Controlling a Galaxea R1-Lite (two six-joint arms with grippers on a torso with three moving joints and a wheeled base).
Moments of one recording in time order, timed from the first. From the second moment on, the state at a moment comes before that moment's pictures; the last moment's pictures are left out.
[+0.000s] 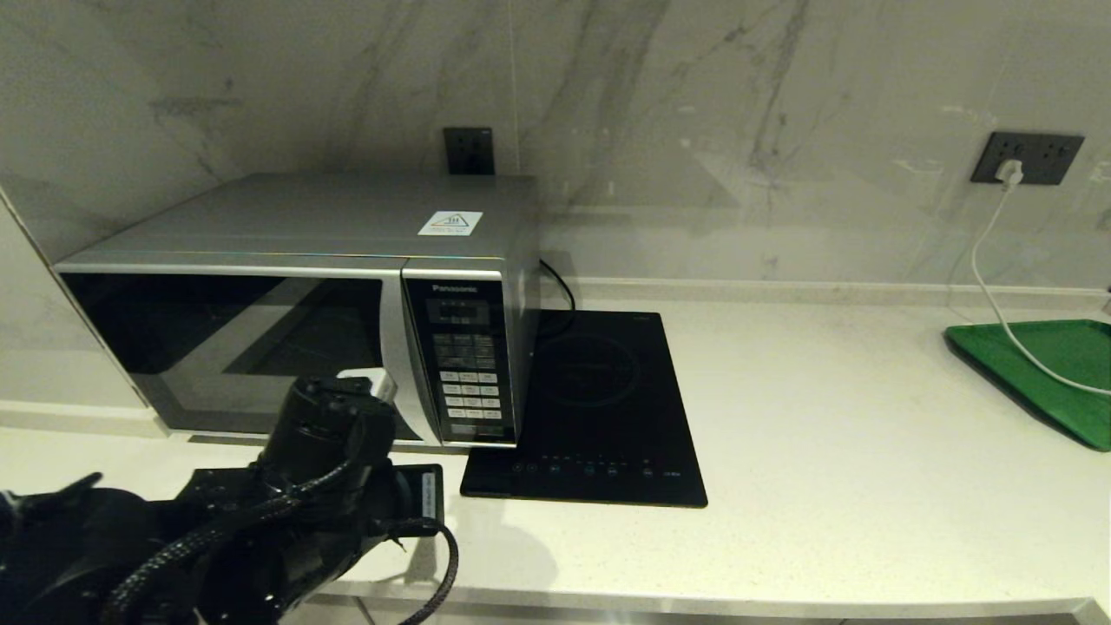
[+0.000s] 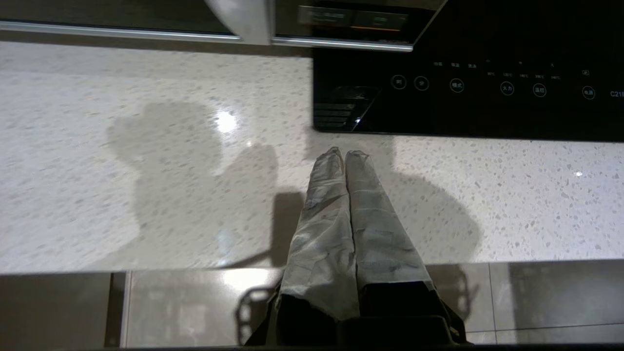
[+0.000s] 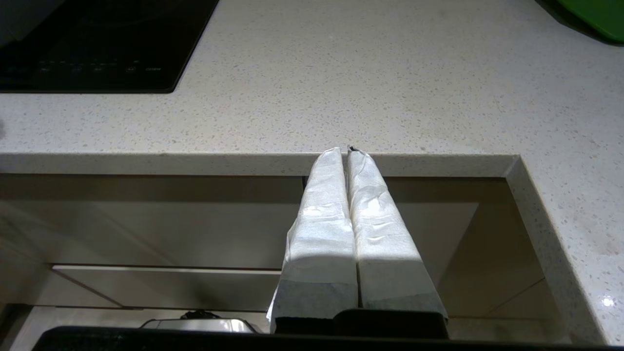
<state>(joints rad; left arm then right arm) -0.67 1.63 -0.65 -0.32 0.42 -0.45 0.00 0.00 -0.11 0.26 -0.03 0.08</state>
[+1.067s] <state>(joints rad) -0.66 2.06 -0.83 -0.60 0.45 -0.38 0.00 0.00 -0.11 0.26 -0.03 0.08</state>
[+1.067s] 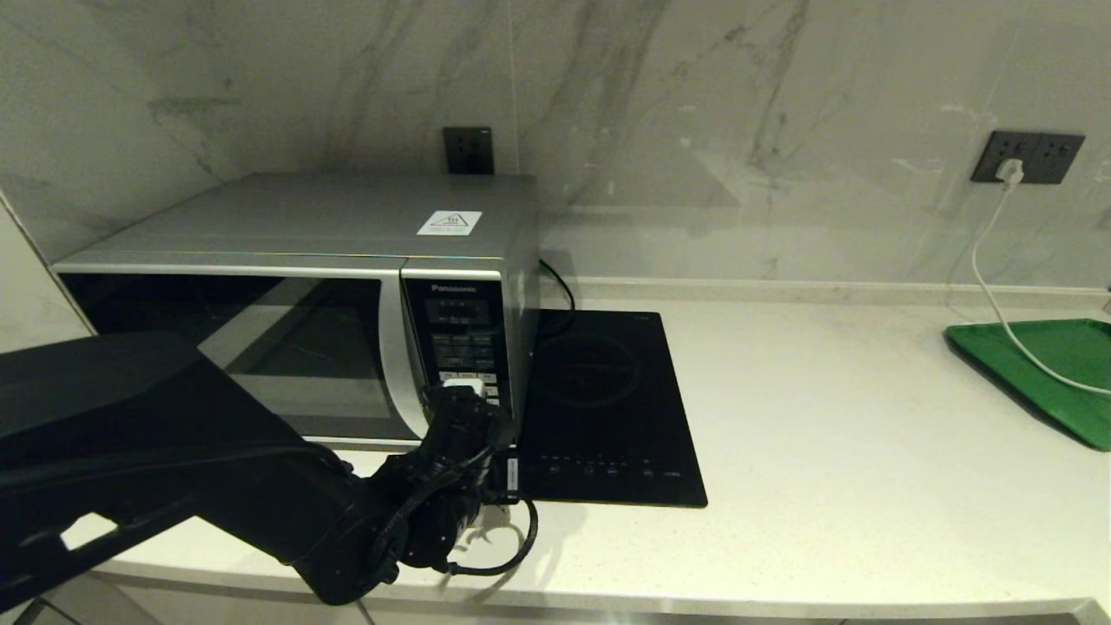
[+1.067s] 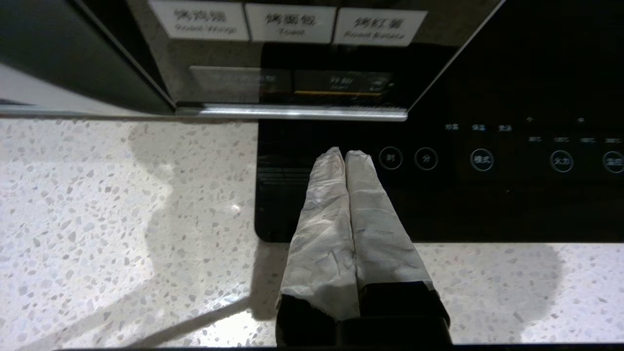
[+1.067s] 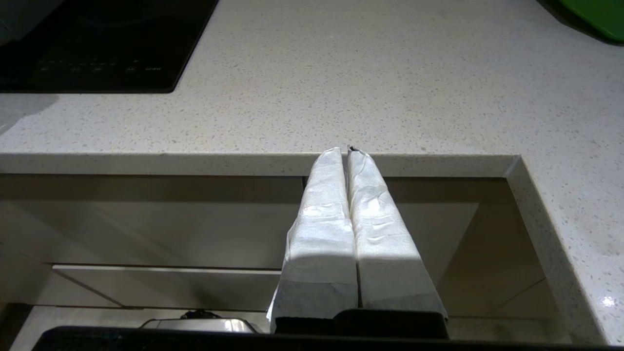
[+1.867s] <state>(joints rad) -0.64 2.07 -0.89 -0.64 0.45 -0.35 0.00 0.00 -0.11 0.26 -0.03 0.08</state>
